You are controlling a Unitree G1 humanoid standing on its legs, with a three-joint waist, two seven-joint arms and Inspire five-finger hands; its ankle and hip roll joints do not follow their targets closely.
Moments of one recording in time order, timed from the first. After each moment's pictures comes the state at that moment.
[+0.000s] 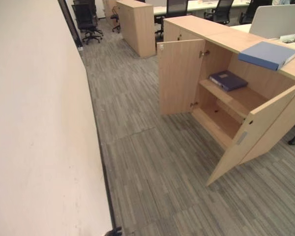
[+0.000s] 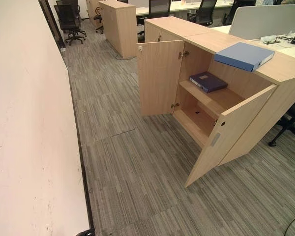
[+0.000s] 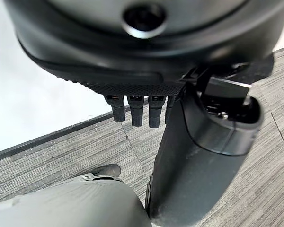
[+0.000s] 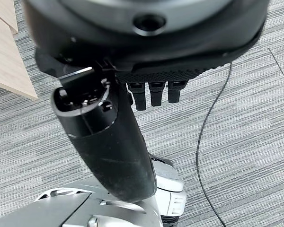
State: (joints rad) left arm 0.08 0.20 -0.19 1.17 -0.19 -0.06 0.03; right arm 0.07 -0.25 0.18 1.37 0.12 0.02 -0.05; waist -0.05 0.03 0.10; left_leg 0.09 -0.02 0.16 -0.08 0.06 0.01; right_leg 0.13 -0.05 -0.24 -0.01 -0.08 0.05
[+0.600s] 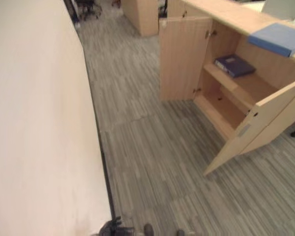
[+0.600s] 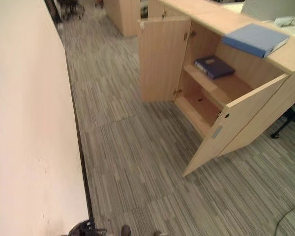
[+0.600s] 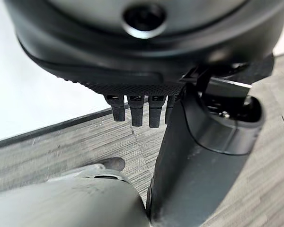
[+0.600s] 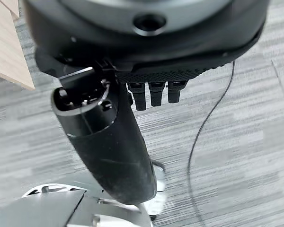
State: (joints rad) left arm -0.03 0.22 -0.16 1.17 -0.27 -0.07 0.01; right arm -0.05 -0.26 0.22 1.37 0.12 0.02 -0.03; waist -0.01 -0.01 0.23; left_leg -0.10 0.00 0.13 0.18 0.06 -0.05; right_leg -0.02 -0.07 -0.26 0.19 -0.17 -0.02
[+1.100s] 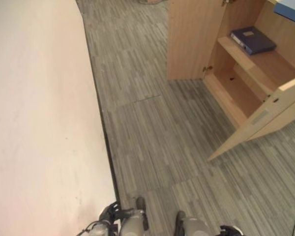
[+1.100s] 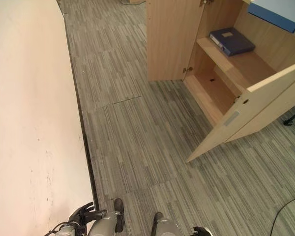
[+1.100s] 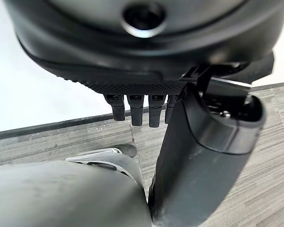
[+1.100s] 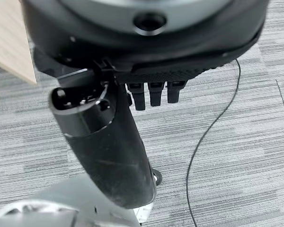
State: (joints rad) left arm -0.06 0.21 -0.13 1.16 -0.31 -0.07 0.04; right arm -0.05 -0.29 0.23 1.29 0.12 0.04 -0.07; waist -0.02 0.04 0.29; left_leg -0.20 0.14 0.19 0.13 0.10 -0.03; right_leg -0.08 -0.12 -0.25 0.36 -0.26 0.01
